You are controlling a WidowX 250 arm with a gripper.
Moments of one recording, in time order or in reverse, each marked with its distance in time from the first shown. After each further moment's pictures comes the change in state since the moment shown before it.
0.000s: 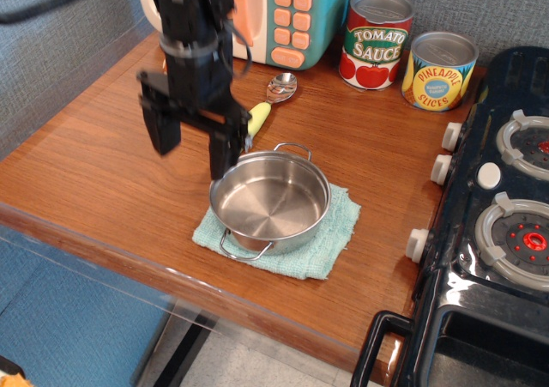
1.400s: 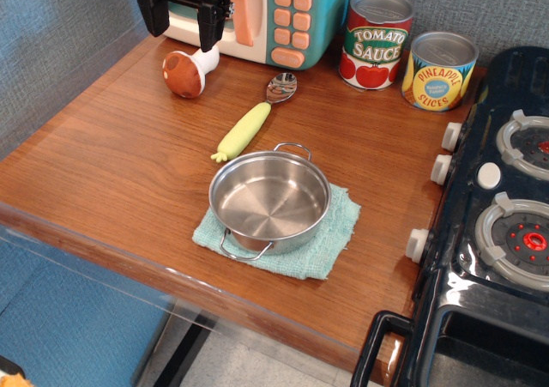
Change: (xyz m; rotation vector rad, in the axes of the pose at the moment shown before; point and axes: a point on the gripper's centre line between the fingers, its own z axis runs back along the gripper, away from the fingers) arm 0.108 0.089 0.034 0.033 -0.085 0.107
